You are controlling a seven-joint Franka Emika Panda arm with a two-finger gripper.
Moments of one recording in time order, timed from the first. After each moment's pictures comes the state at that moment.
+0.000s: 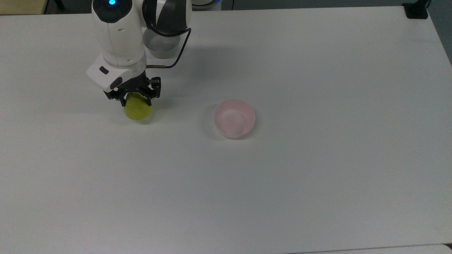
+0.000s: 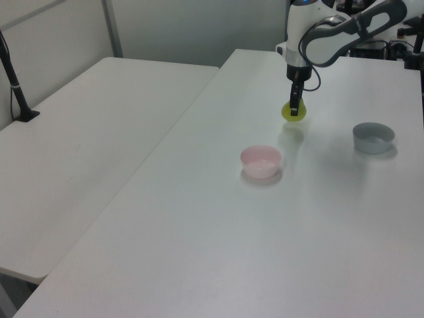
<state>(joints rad) -0.09 0.32 -0.07 -1.82 -0.11 2.20 -0.25</state>
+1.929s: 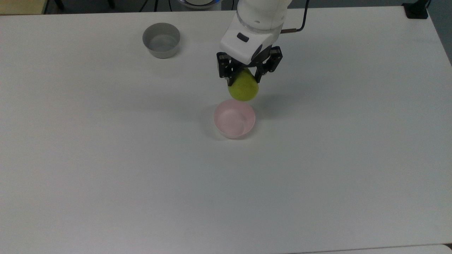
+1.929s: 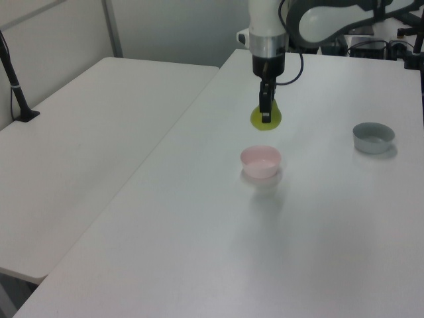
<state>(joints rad) 0.24 0.32 0.04 -1.50 -0.11 1.82 0.09</state>
